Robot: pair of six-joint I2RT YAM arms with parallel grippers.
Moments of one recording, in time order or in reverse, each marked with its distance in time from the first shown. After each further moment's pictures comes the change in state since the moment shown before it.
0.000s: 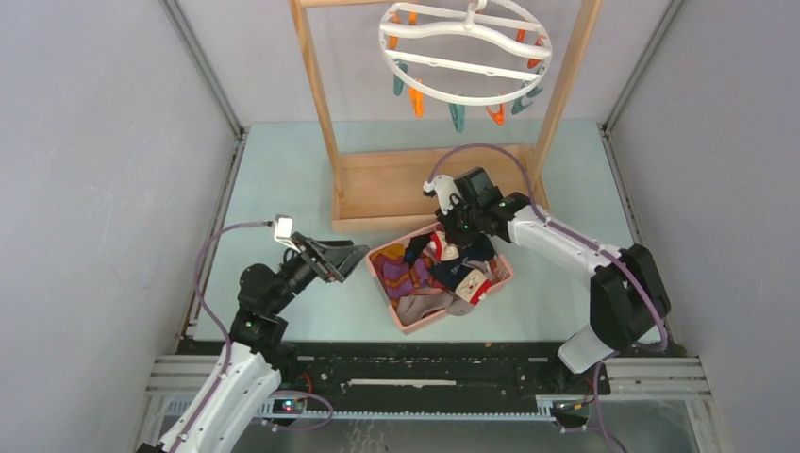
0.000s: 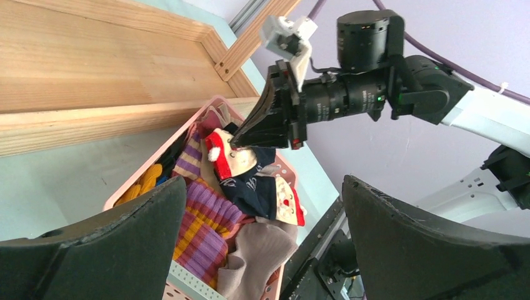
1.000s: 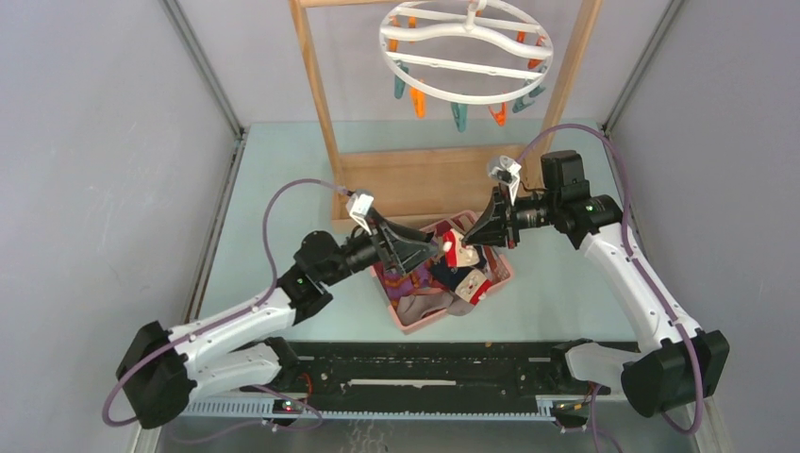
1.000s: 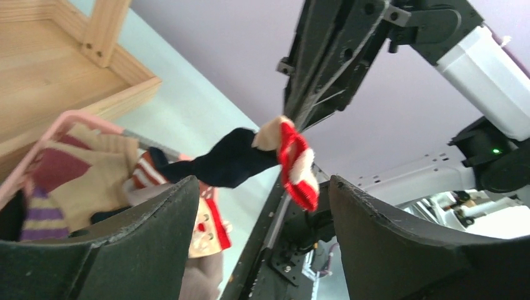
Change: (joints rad) left arm -0.484 0.533 0.285 0.286 -0.141 0.122; right arm -0.335 -0.401 0.001 -0.192 -1.038 -0.160
